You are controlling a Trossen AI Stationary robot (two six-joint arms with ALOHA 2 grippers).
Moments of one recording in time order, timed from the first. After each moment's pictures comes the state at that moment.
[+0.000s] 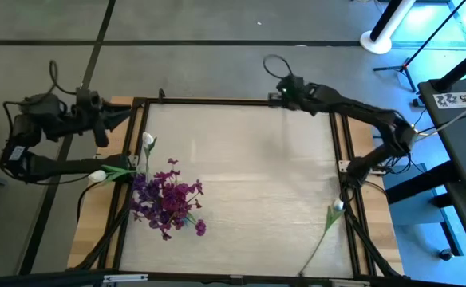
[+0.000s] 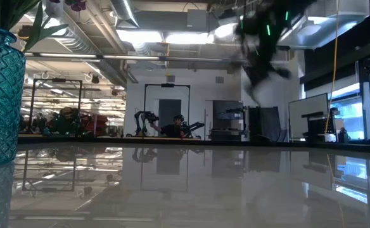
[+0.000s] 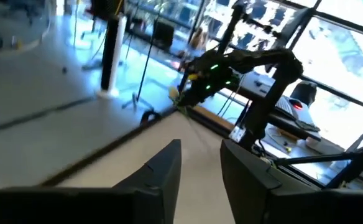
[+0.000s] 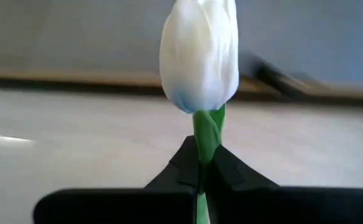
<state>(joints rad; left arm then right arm) 0.28 0.51 1.27 -0.93 -0.19 -0.36 -0.58 1.52 1.28 -0.73 0.36 0.80</state>
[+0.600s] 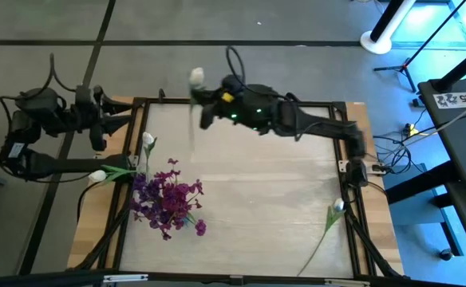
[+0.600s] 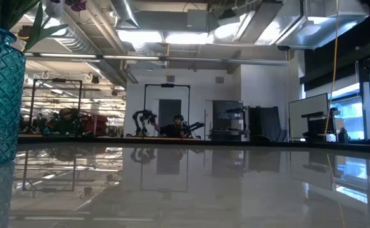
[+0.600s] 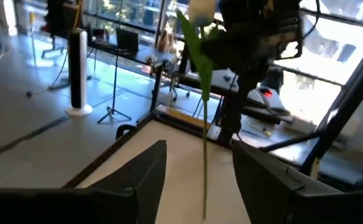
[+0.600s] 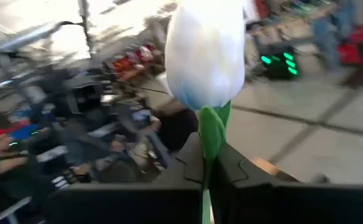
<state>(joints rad) 0.28 0.58 1.35 -0.89 -0.05 -0.22 -0.04 1.99 2.26 -0.22 0.37 0.47</state>
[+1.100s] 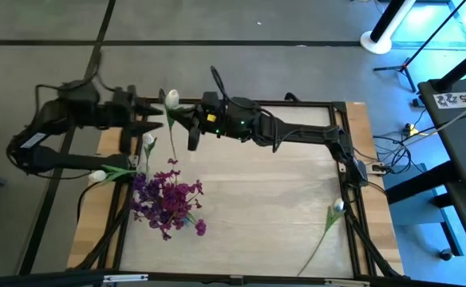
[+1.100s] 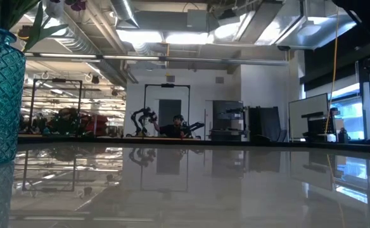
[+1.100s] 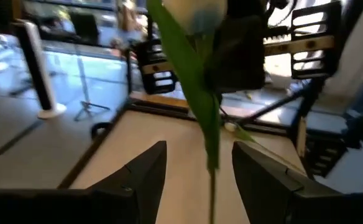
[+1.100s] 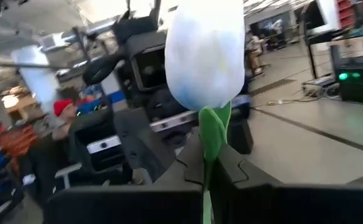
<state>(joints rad) 0.28 0.78 1.34 -0.80 0.13 -0.06 -0.01 2.12 2.27 0.04 0.13 0.33</state>
